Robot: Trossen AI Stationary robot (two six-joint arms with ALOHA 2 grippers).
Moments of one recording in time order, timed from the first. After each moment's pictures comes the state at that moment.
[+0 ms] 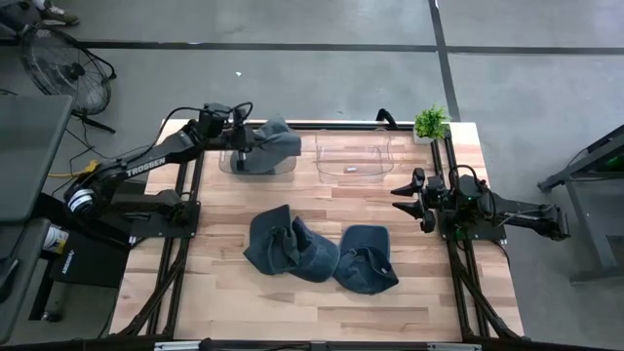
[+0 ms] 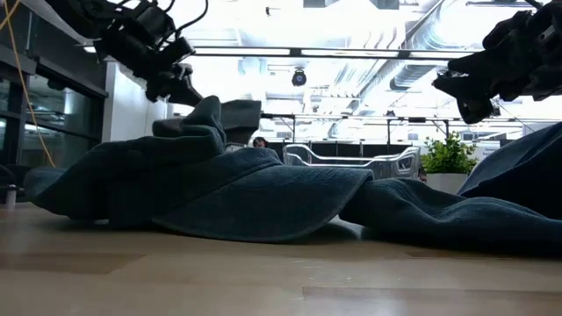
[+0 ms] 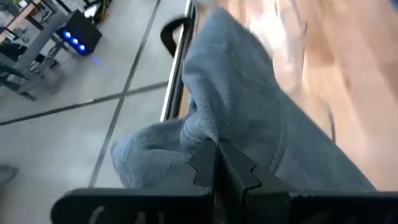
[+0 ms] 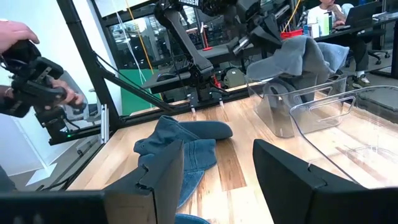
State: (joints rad) left arm 0.75 1.07 0.73 -0.16 0.30 0.74; right arm -0.18 0.03 0.02 0.04 -0.17 0.26
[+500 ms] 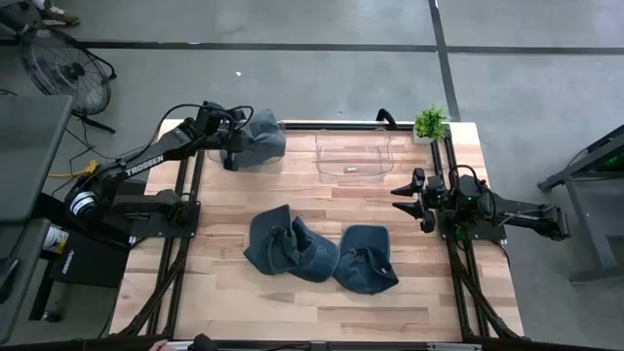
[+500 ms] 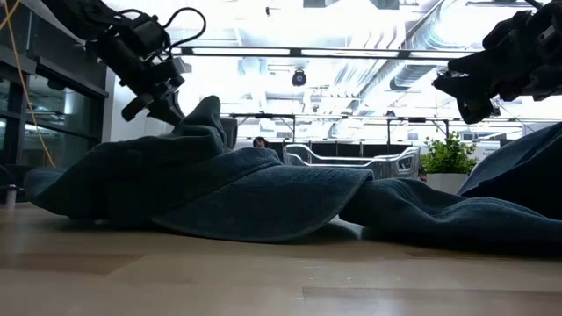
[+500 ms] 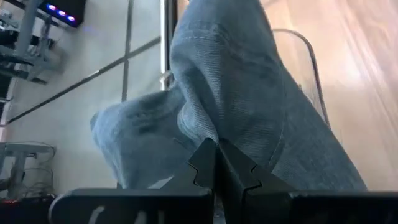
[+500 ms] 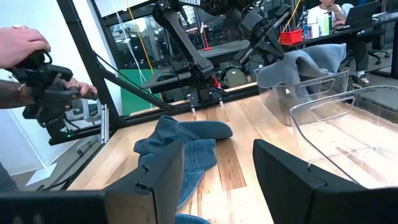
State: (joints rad) left arm 0.84 1.07 0.73 -0.34 0.20 1.05; right arm -0.18 0.03 0.02 0.04 -0.17 0.26
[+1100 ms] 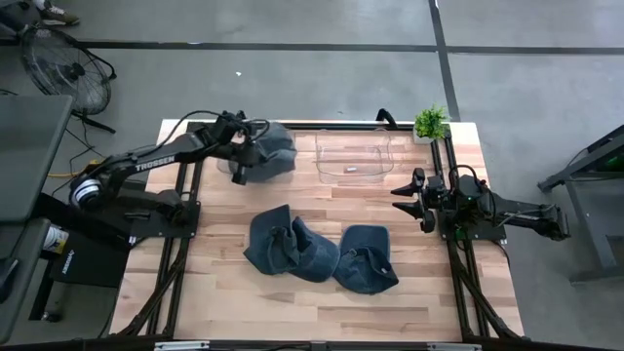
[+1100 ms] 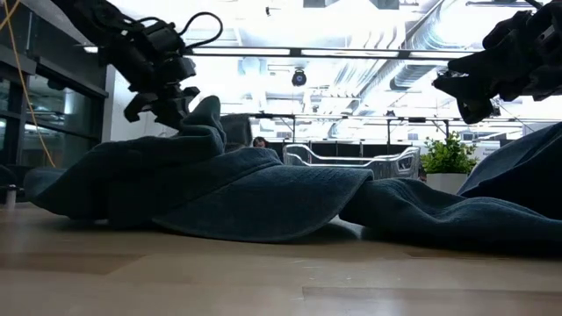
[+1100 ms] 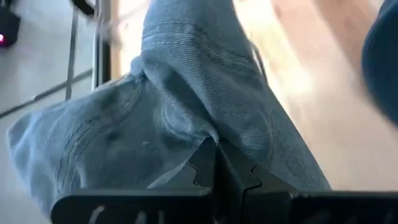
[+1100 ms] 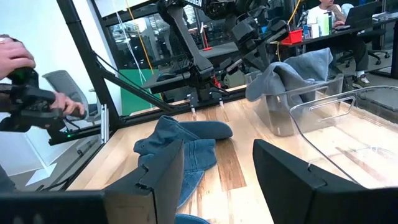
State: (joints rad) left arm 0.68 1.17 0.73 -0.33 0.32 0.94; right arm -0.18 0.03 0.02 0.04 -0.17 0.26
